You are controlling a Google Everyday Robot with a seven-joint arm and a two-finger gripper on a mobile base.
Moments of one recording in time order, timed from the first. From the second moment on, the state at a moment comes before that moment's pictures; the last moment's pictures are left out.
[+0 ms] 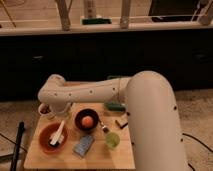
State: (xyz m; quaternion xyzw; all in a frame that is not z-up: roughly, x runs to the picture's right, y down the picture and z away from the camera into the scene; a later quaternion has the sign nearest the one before) arm -0.214 0.155 0.780 -0.26 -0.20 -0.52 0.79
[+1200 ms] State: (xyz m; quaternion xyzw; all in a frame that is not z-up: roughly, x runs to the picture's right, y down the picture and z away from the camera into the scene) arm -0.297 0.134 0.778 -0.22 -0.23 -0.59 0.75
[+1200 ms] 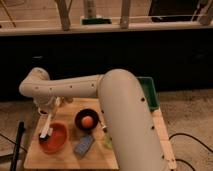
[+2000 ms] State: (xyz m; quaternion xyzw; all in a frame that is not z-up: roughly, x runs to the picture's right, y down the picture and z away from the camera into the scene) arm -0.226 0.166 0.762 -0.25 -0.21 -0.54 0.78
